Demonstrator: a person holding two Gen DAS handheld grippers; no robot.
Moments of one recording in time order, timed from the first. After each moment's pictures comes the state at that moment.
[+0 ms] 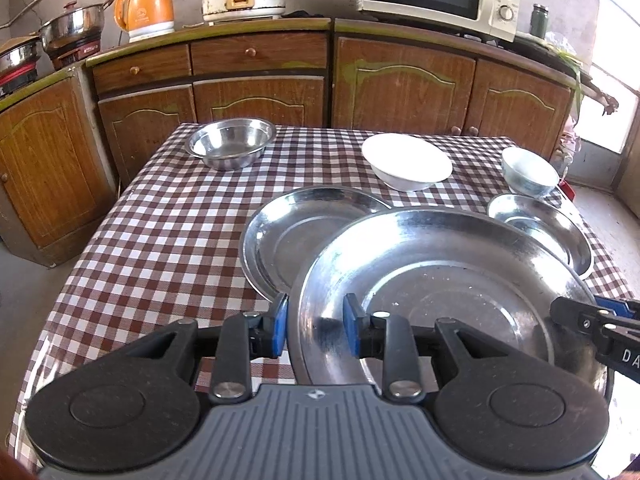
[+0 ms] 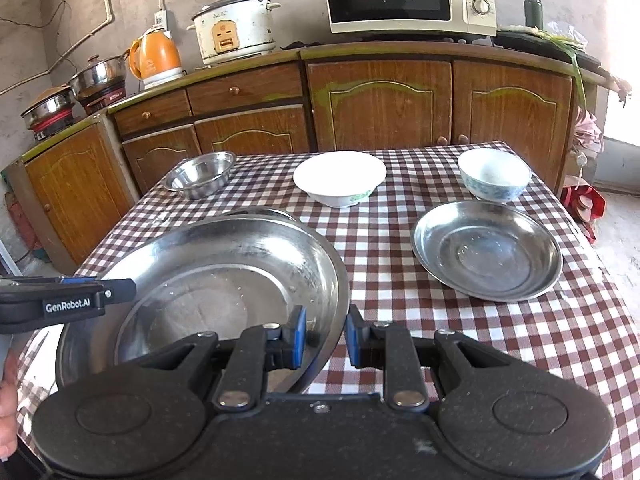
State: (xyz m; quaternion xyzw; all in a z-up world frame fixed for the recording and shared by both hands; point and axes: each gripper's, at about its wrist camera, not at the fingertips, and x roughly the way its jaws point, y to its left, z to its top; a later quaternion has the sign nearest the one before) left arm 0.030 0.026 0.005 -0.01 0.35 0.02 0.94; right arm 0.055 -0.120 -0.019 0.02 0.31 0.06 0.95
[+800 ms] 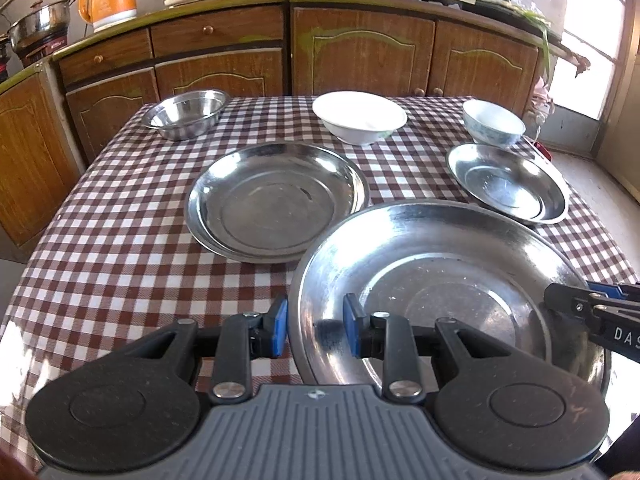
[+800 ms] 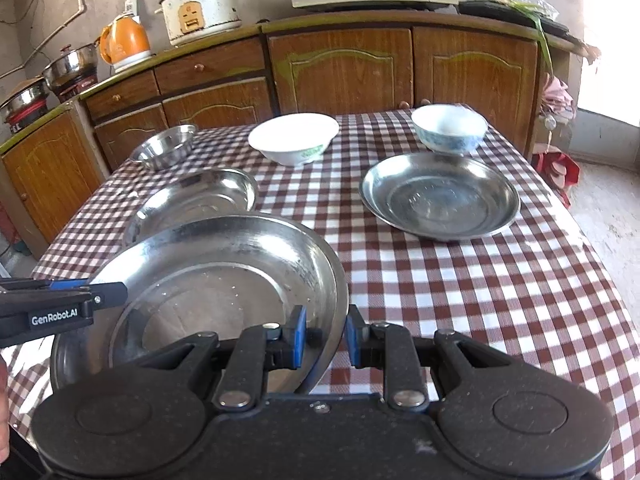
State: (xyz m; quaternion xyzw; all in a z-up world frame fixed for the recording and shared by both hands) left arm 0.015 -0.011 -0.031 0.01 0.38 -0.01 0.93; right arm 0.030 -0.160 -0.054 0.03 0.34 0.03 0.94
